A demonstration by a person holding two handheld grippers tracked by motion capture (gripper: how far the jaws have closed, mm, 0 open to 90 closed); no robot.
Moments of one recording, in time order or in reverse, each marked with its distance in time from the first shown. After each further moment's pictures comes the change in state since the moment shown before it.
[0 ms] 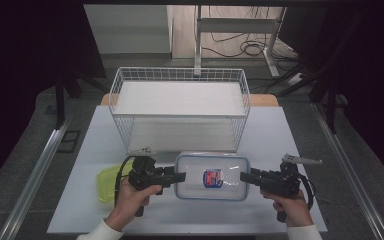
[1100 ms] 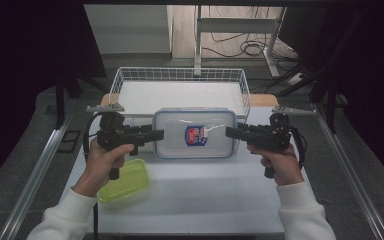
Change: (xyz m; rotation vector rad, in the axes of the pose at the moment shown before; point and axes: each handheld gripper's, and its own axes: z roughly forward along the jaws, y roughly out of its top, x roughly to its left) left arm 0.000 0.090 -0.085 -0.142 0.021 0.076; right arm 0.051 0.117 0.029 -0.070 0.051 -0.145
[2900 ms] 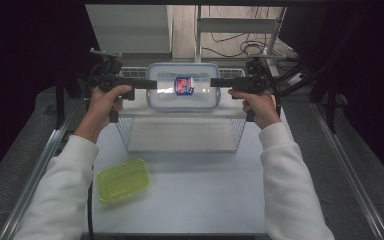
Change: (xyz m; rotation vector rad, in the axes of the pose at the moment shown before) left arm 0.102 0.099 0.024 0.020 0.032 -0.144; right arm -0.066 0.105 0.084 0.085 -0.055 0.128
